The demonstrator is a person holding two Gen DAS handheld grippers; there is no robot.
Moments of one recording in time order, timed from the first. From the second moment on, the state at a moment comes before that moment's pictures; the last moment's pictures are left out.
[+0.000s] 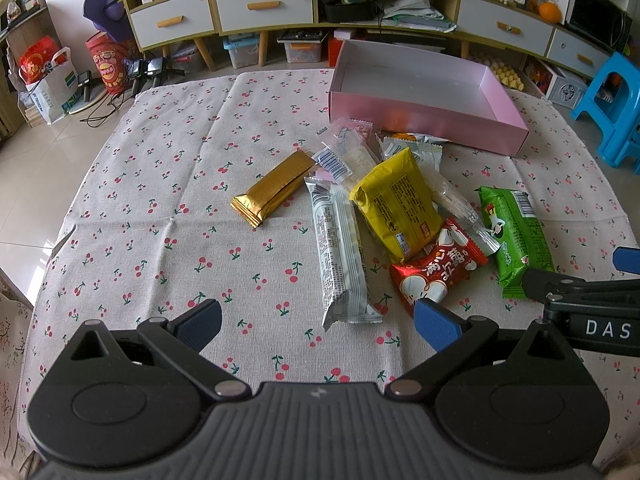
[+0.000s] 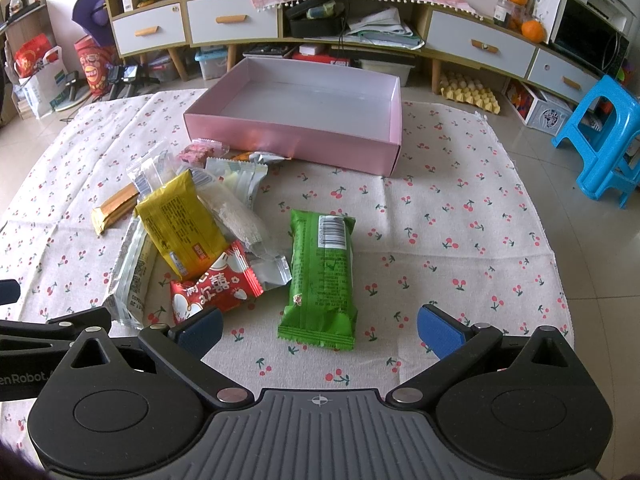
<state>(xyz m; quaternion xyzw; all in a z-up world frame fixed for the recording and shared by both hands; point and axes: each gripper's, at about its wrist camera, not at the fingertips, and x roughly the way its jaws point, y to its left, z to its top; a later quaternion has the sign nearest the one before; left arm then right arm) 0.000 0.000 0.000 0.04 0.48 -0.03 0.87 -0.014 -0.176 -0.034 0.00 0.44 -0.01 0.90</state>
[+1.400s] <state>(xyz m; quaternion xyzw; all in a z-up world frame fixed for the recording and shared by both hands) 0.002 0.009 0.007 0.05 0.48 -0.02 0.88 -0.013 -0.178 -0.034 0.00 0.44 -0.01 0.90</state>
